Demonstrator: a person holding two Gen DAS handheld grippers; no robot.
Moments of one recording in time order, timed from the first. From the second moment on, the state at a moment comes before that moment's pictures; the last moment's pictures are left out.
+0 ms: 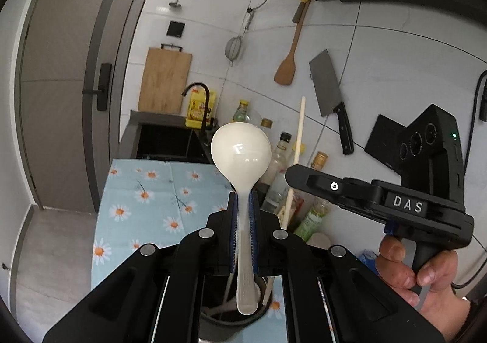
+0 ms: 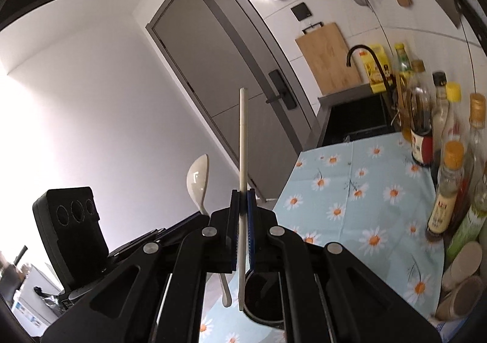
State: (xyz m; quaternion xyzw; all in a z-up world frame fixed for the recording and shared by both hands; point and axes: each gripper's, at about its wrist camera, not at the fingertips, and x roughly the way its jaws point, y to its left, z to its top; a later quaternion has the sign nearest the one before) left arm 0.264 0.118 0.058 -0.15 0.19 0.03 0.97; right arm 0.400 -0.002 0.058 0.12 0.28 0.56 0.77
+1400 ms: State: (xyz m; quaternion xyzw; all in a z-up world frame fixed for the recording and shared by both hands) left arm 0.259 0.115 -0.016 -0.14 0.21 0.08 0.96; right arm 0.412 0.002 -0.021 0.13 0.35 0.52 0.77
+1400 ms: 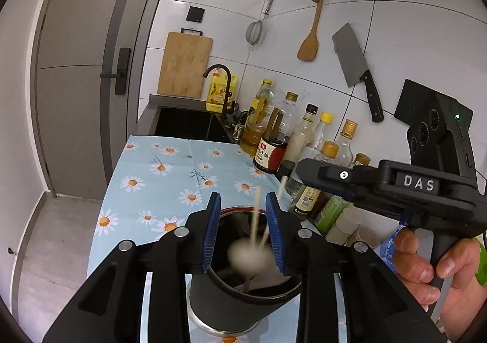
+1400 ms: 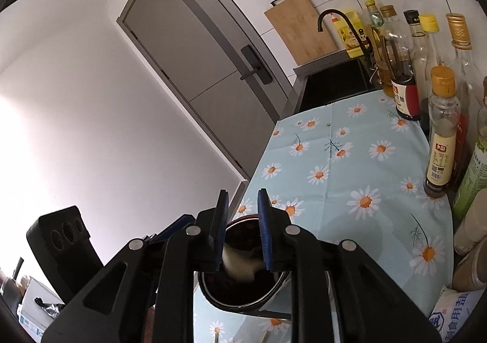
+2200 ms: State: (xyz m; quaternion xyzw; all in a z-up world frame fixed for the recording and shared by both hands) left arm 0.167 0.100 -0.038 -0.20 0.29 0.12 0.93; right arm 0.347 -0.049 -0.026 0.09 0.33 0.51 0.79
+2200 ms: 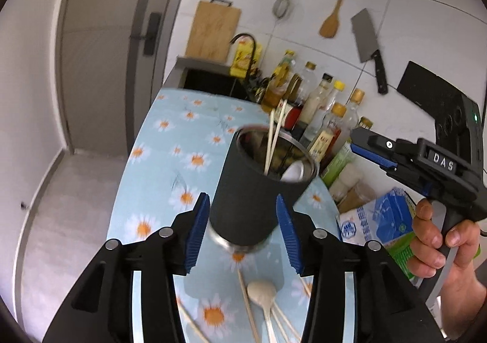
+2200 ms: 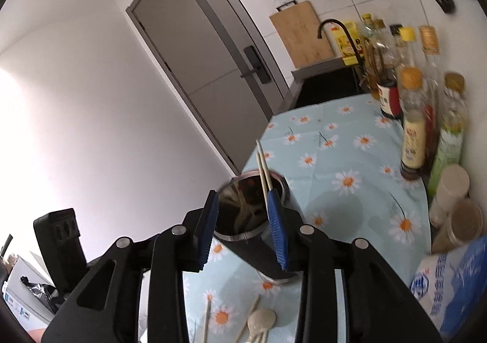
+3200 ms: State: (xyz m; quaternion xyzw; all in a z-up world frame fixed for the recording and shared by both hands) left arm 0.159 0.084 -0.164 -0.32 0.60 0.21 0.71; right arm 0.305 -0.129 -0.133 0.06 0.42 0.48 0.77
